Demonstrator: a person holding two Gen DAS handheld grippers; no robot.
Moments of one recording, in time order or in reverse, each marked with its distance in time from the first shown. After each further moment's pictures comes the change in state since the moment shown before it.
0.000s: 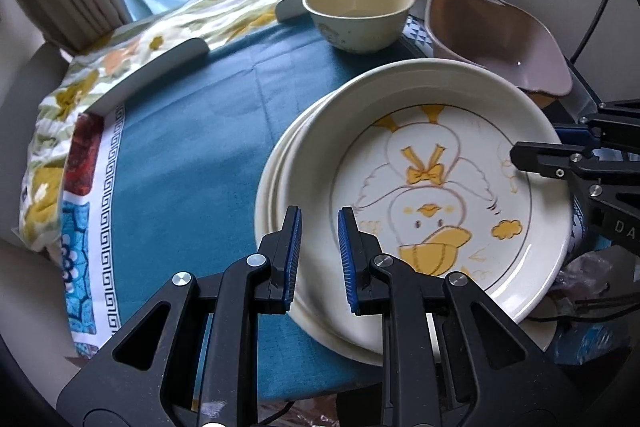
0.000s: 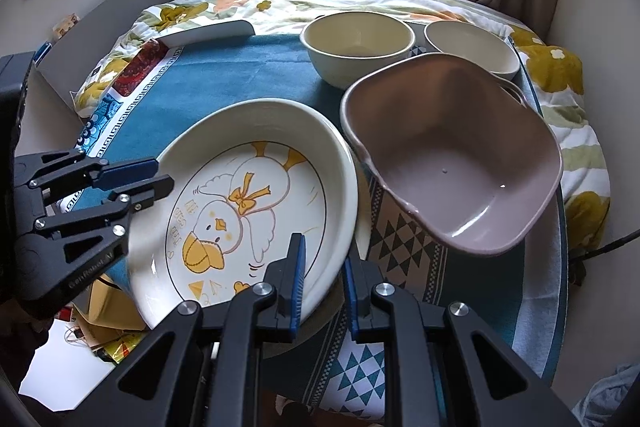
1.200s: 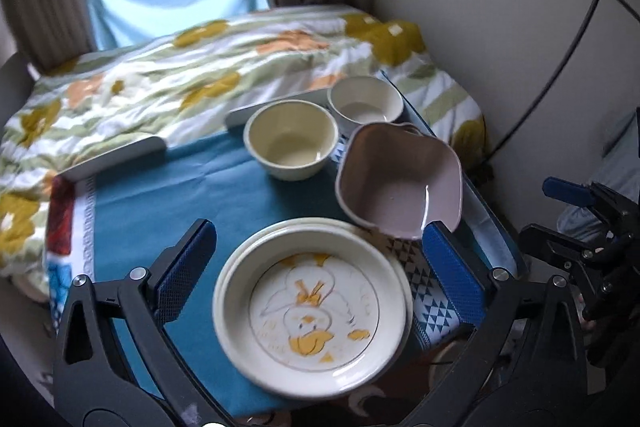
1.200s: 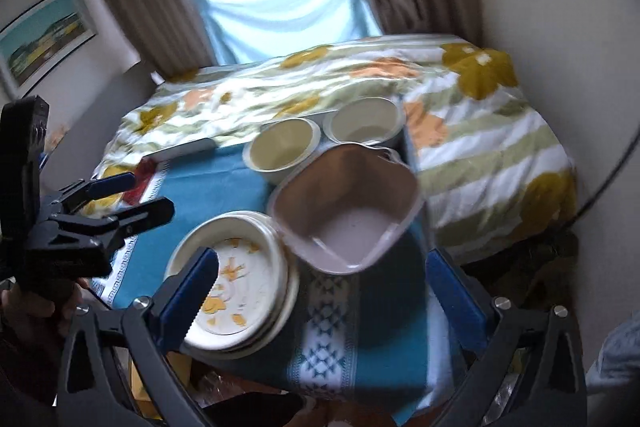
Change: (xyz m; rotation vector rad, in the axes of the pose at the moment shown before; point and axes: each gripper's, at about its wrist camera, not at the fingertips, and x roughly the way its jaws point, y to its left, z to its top) left arm -0.081 -0.012 0.100 -0.043 -0.131 -0.222; right arm -0.117 -0.080 0.001 0.290 -0.203 -0.011
